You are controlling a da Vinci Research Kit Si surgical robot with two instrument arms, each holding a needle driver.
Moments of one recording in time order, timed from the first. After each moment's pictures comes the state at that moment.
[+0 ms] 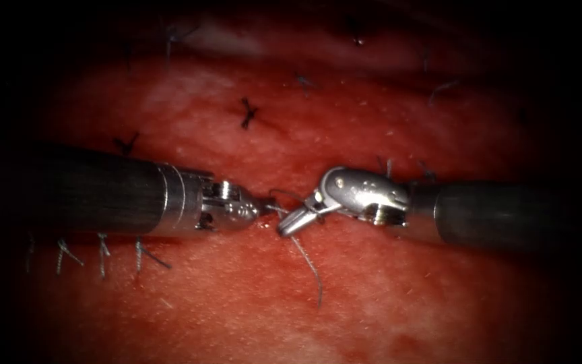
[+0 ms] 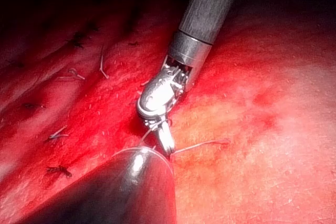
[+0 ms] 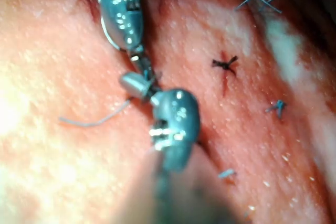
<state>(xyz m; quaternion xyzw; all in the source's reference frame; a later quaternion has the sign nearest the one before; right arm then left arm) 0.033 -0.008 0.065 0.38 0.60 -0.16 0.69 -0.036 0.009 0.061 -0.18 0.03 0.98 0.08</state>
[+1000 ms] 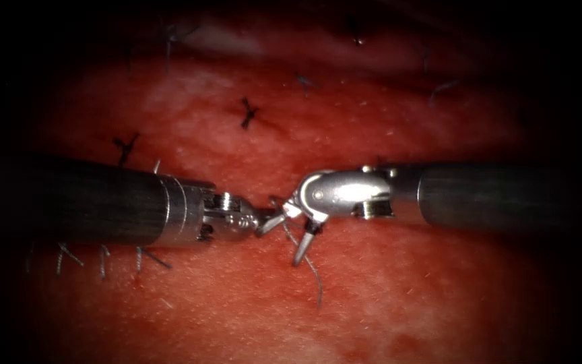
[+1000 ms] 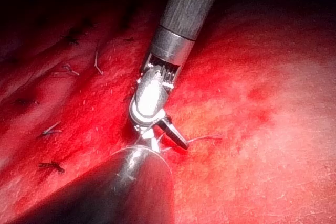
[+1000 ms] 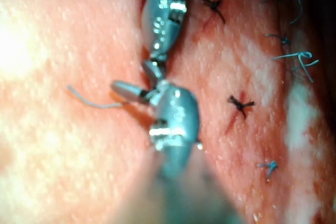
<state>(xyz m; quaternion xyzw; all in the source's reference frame) 0.036 -0.009 0.064 0.41 0.51 -0.38 0.66 -0.036 0.008 0.062 -0.17 0.03 0.98 0.07</state>
